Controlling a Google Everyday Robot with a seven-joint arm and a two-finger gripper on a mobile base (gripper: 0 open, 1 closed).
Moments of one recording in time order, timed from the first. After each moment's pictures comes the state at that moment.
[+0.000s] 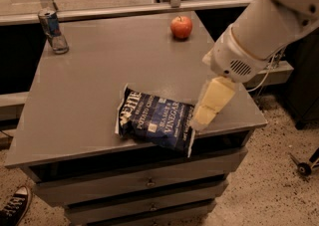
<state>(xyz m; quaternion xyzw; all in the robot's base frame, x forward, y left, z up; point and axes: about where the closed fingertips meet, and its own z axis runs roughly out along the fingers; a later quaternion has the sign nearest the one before) 0.466 -0.106 0.909 -0.58 0.78 0.10 0.20</state>
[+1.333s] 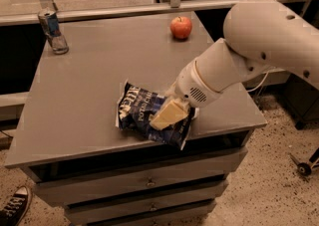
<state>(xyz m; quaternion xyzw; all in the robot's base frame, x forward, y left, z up) 0.469 -0.024 0.848 -0.54 0.78 0.21 0.24</state>
